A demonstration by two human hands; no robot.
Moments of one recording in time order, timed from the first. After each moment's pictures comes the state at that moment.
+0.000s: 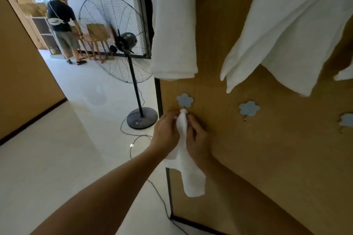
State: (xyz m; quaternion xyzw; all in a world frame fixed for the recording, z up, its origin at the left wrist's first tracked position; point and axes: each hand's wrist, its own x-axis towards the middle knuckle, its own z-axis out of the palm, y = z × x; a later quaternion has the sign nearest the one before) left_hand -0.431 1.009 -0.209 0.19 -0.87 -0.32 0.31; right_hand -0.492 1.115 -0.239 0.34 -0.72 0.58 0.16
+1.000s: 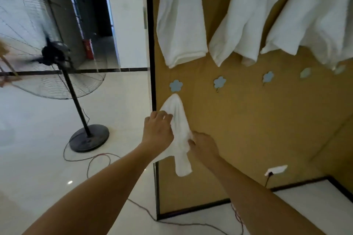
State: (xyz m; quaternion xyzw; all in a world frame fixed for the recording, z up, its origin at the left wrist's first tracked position) left_hand -0.347 0.978 -0.200 -0.01 -0.97 -0.09 0.23; right_hand -0.362 1.153 -0.236 0.12 -0.97 0.23 0.03
